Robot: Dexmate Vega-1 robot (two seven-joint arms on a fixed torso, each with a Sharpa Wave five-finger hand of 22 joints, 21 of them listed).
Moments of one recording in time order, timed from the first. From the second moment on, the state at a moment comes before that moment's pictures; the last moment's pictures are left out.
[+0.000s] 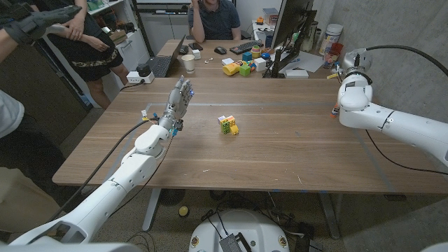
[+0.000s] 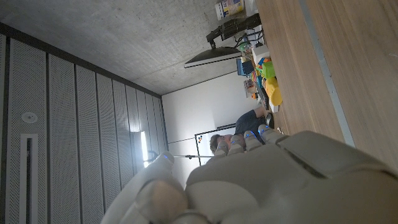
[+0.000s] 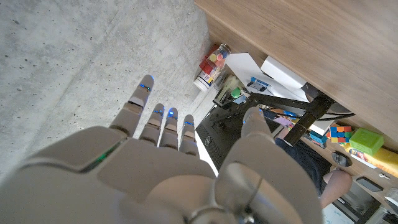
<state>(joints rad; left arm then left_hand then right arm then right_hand) 0.93 0.56 0.35 -1.52 -0.67 -0.28 0.00 0.01 0.07 0.32 0.17 0.21 -0.17 0.08 0.18 0.17 -0.17 0.09 0.19 0.18 -0.17 0.07 0.20 0.18 -0.17 0.01 0.22 0.19 -0.23 -0.97 -1.12 -1.59 -0.60 -1.04 -0.06 0.38 0.04 0.32 -0.13 0.19 0.15 0.03 0.19 0.19 0.15 0.06 0.20 0.19 0.14 0.04 0.20 0.18 0.39 0.12 0.22 0.17</state>
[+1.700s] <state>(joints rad) 0.91 0.57 0.35 -1.52 -0.66 -0.27 0.00 0.01 0.07 0.30 0.17 0.22 -0.17 0.08 0.18 0.17 -0.17 0.09 0.19 0.18 -0.17 0.07 0.20 0.18 -0.17 0.01 0.22 0.19 -0.16 -0.97 -1.21 -1.54 -0.55 -0.89 0.25 0.43 0.01 0.28 -0.14 0.22 0.23 0.03 0.21 0.19 0.24 0.05 0.20 0.19 0.30 0.02 0.21 0.18 0.66 0.05 0.28 0.17</state>
